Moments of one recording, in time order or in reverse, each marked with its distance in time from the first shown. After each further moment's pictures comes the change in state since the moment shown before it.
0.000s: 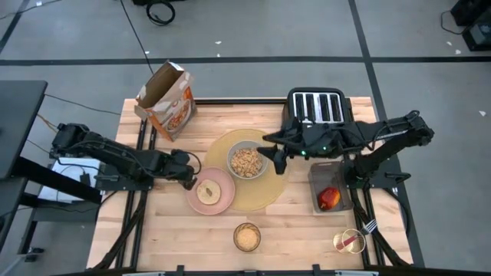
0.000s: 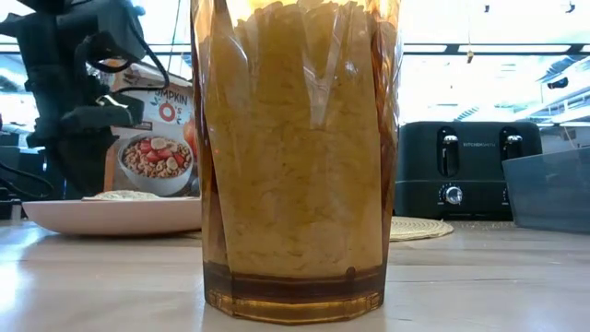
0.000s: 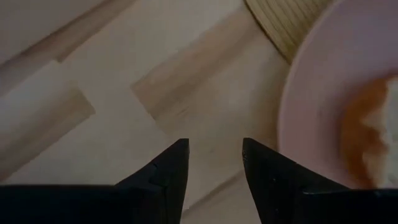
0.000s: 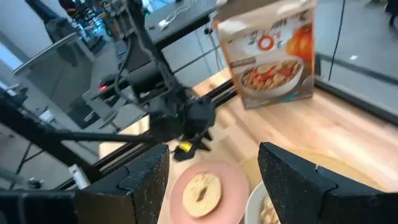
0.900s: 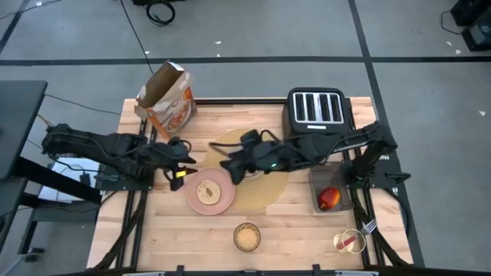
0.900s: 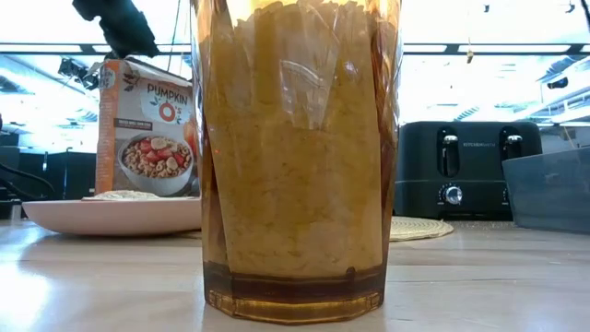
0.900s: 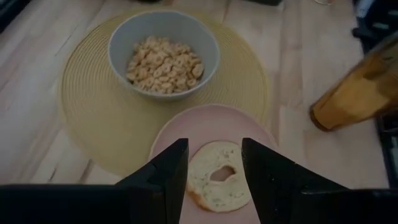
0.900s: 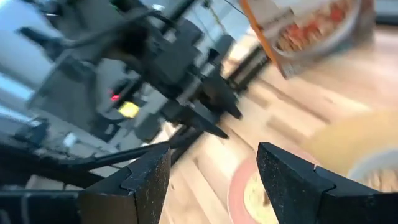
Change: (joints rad) left arm -0.001 -0.284 0.318 0.027 0.065 0.728; right arm 0.012 0.435 0.406 -0.067 -0.038 0.342
